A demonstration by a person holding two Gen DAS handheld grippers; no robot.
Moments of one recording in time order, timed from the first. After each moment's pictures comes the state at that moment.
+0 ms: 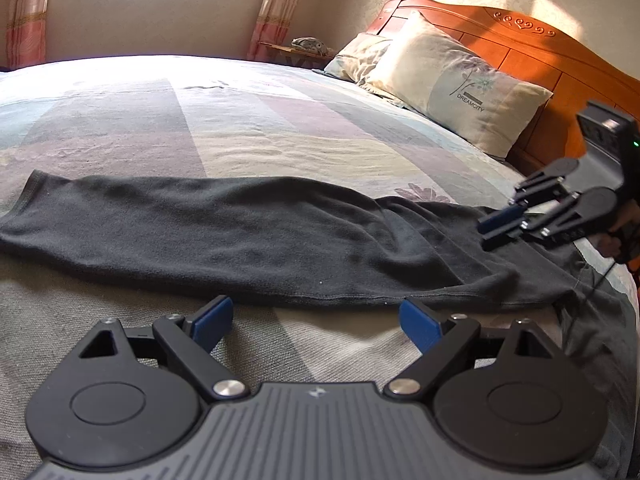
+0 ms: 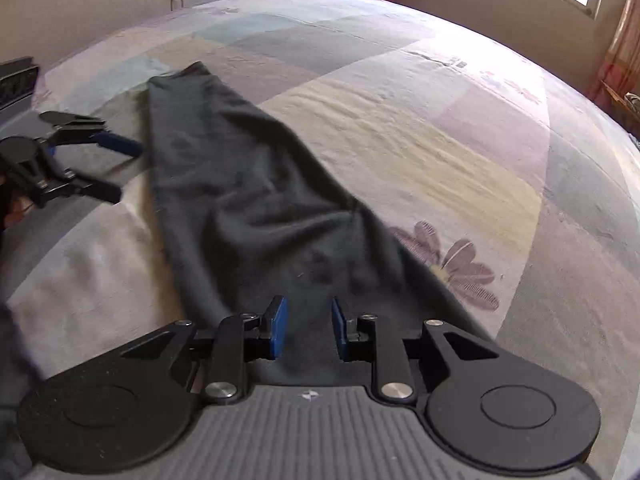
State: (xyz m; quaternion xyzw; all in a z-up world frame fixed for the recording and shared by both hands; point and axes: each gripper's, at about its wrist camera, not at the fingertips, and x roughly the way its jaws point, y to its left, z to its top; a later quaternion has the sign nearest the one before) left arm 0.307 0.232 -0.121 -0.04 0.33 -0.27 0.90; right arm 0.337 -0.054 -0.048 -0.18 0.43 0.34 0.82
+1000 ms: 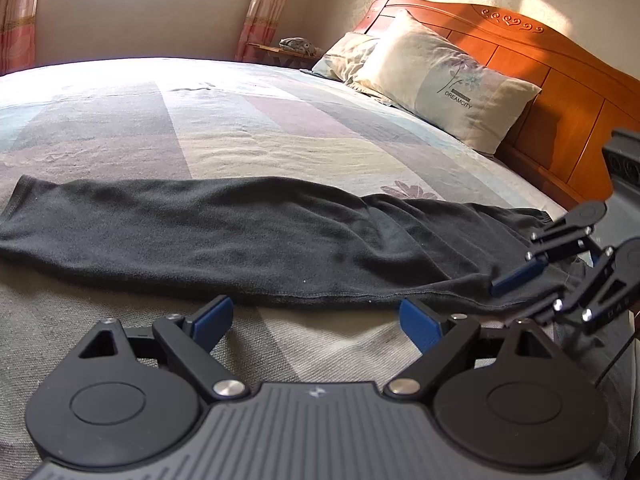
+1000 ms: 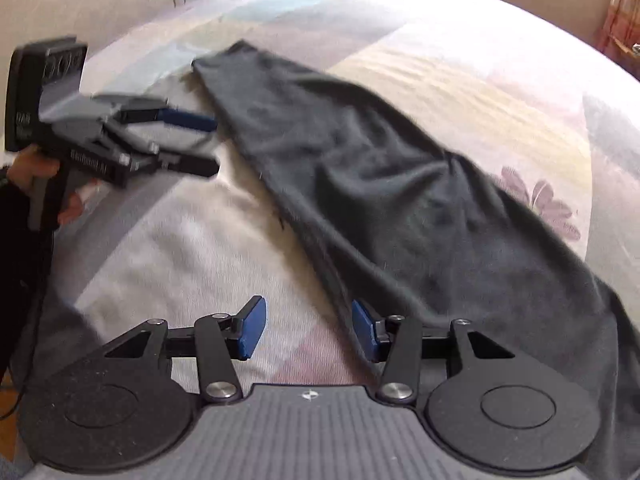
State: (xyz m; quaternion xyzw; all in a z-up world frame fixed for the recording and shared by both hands) left arm 0.305 0.228 -0.123 -0.04 0.33 -0.28 0.90; right arm 0.296 -0.010 -0.054 -0.12 0.46 0.33 0.82
